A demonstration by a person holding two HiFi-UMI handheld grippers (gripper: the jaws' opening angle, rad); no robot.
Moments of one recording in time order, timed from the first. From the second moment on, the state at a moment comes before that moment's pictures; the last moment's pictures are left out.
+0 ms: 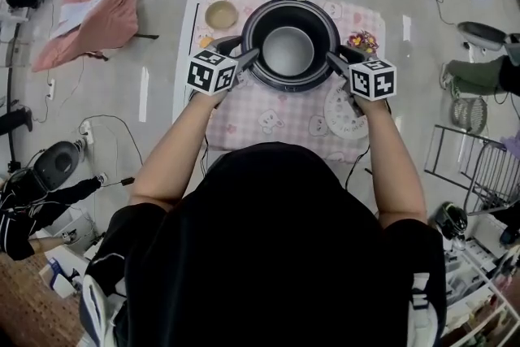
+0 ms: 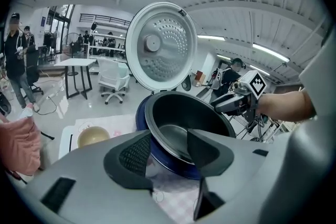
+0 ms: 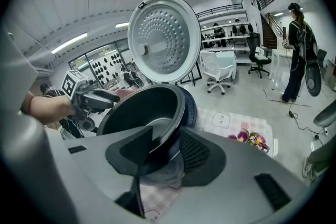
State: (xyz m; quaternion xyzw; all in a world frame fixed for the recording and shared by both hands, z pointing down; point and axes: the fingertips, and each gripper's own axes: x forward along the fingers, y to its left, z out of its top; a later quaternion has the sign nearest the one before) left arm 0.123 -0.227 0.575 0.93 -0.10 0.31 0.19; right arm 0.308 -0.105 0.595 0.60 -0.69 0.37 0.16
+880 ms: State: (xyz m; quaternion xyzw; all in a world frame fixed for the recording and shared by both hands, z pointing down) left arm 0.126 -0.241 0.577 0.90 -0.12 0.20 0.36; right arm 0.305 -0.115 0.591 0.61 -0.66 0.44 0.01
